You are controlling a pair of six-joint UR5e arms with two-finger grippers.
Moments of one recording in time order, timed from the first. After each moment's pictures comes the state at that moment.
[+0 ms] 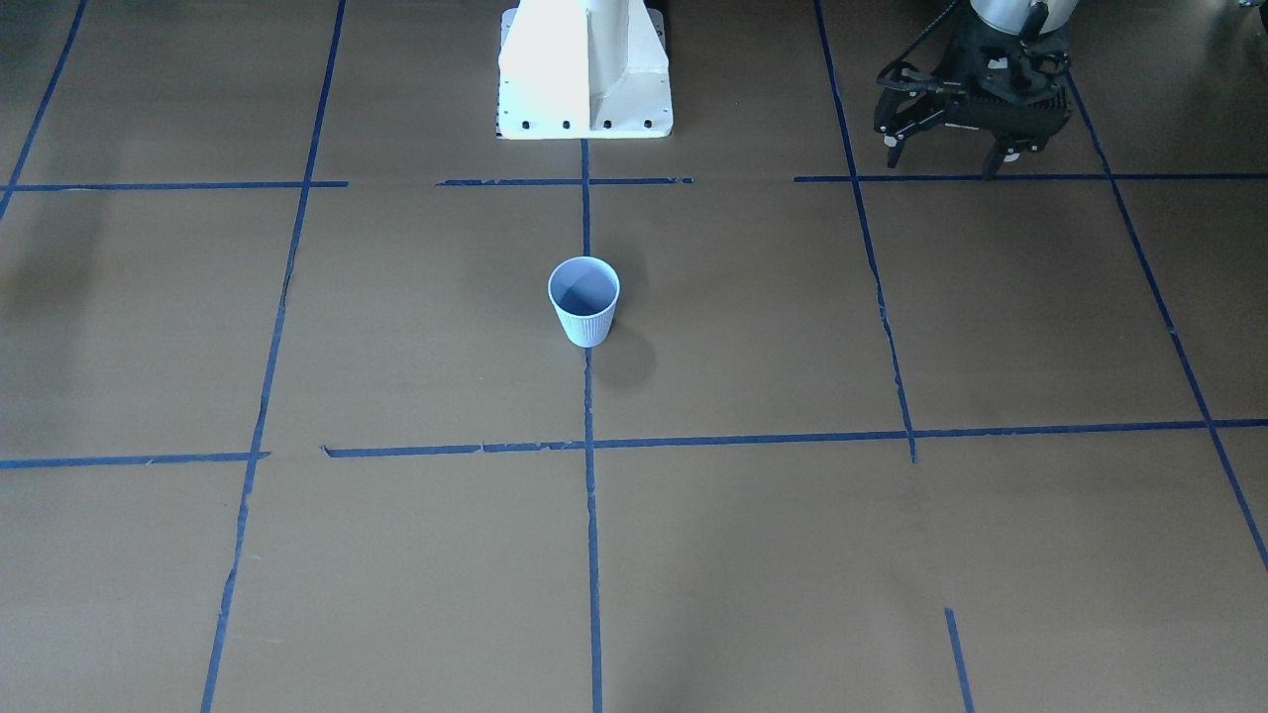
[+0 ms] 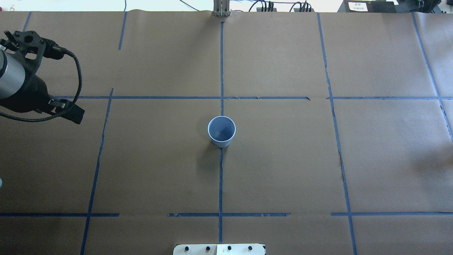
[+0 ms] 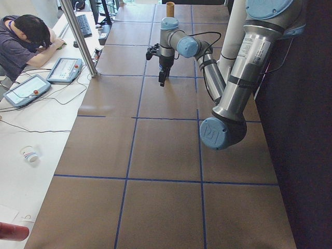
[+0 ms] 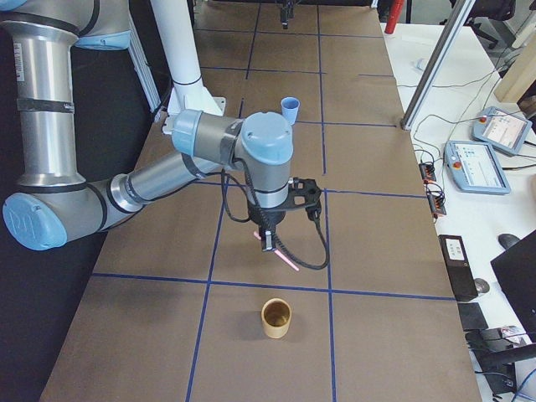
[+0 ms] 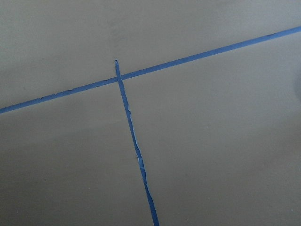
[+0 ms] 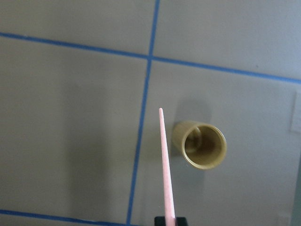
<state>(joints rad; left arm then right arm) -0.87 -1.87 -2.30 -1.14 -2.03 -0.64 1.80 -1.54 2.05 -2.25 2.27 -0.42</state>
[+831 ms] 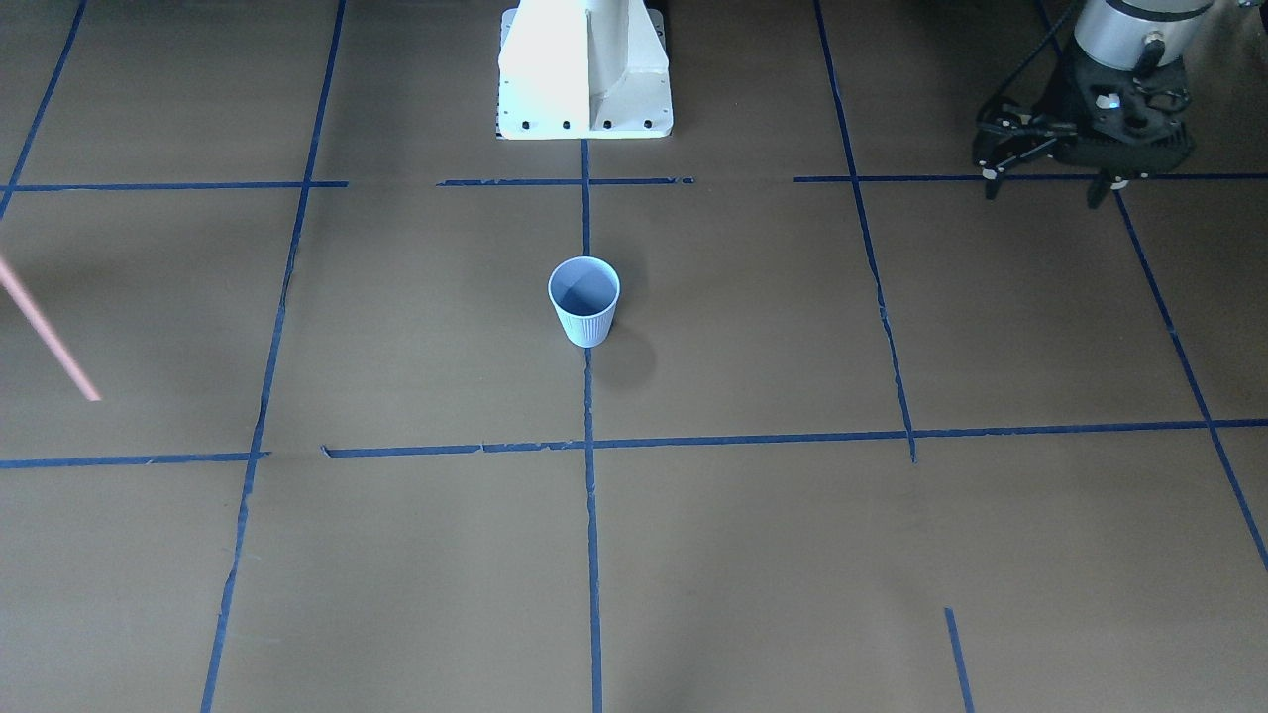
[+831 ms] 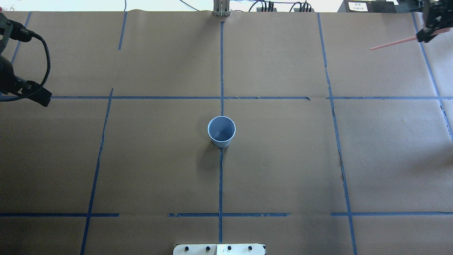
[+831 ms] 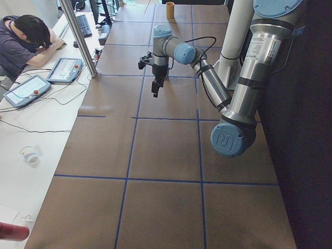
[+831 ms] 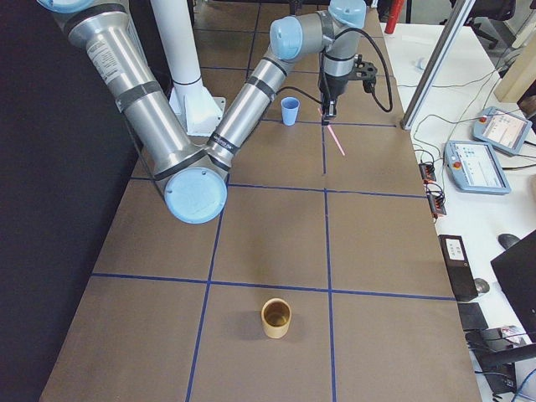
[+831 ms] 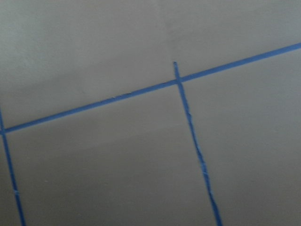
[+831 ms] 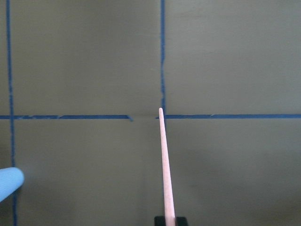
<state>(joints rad) -1.03 -1.82 -2.20 -1.14 -2.04 -0.42 1.25 -0.98 2.06 -2.32 2.37 0.48</state>
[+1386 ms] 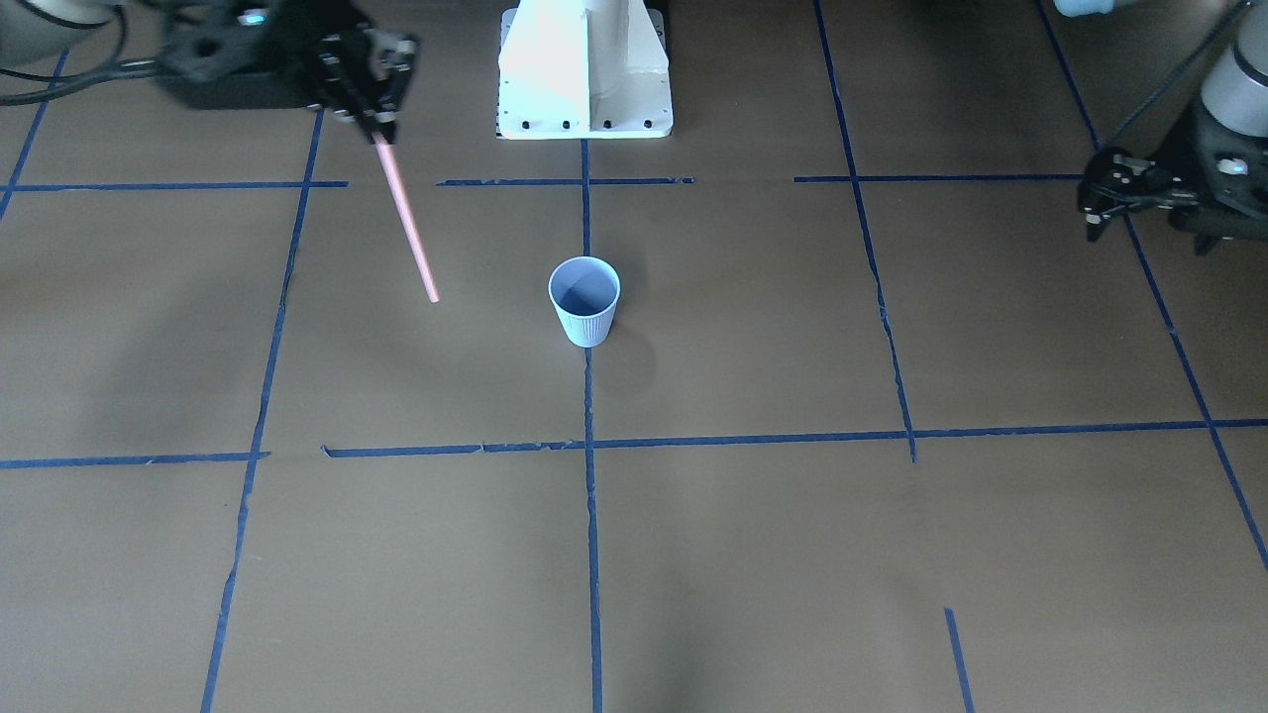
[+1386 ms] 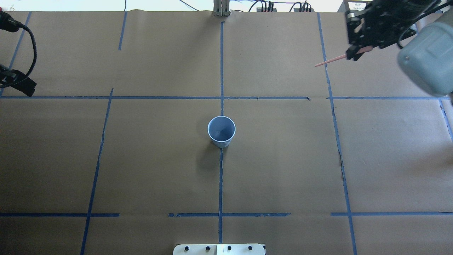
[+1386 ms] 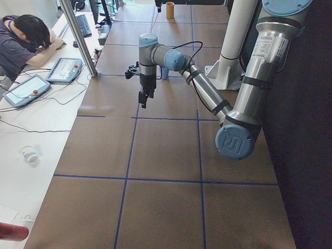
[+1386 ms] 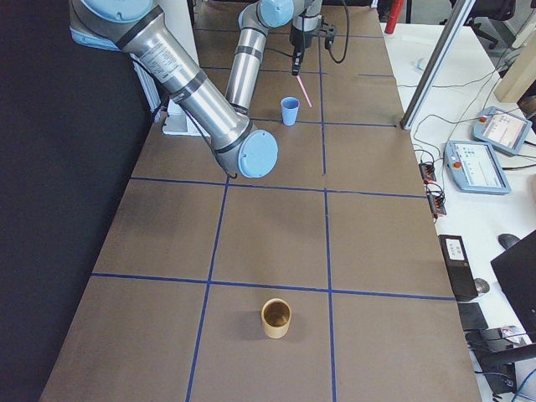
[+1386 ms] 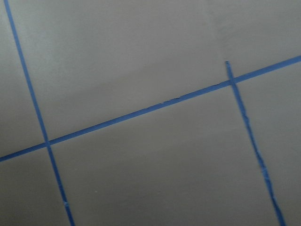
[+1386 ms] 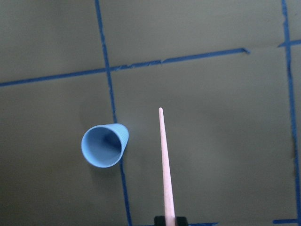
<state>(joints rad) -1.21 -1.82 -2.03 -1.15 -2.12 -0.13 0.83 -0.72 2.06 -2.26 2.24 1.08</state>
